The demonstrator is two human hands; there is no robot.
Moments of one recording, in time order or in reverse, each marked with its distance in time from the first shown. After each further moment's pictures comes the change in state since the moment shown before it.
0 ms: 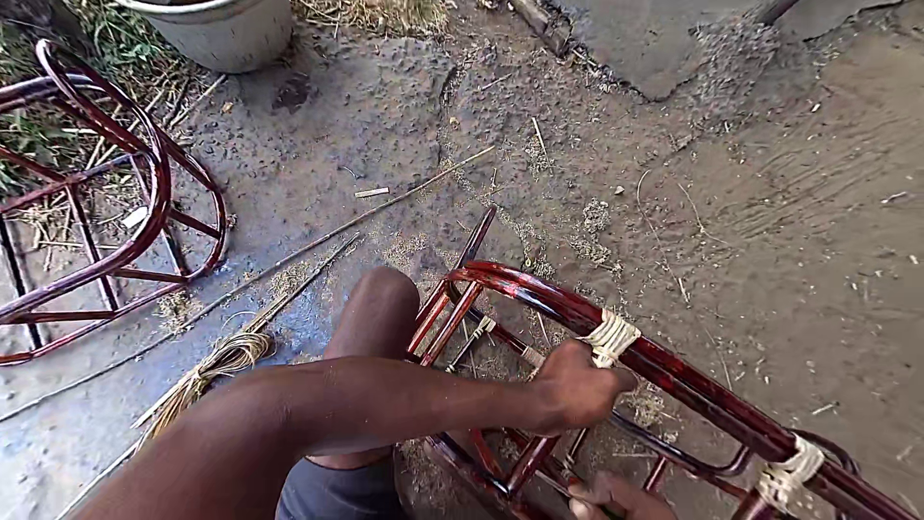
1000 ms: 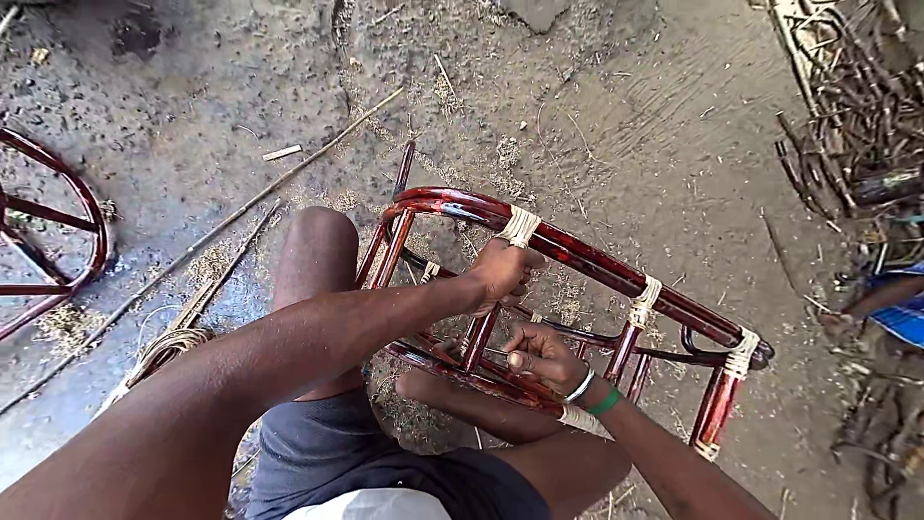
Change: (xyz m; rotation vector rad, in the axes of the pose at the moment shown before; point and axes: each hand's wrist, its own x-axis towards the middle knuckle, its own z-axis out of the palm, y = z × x) left_hand 0.011 -0.009 -0.003 -0.365 -0.194 -0.015; right_hand 0.025 0.042 0.010 0.538 -0.187 -0.046
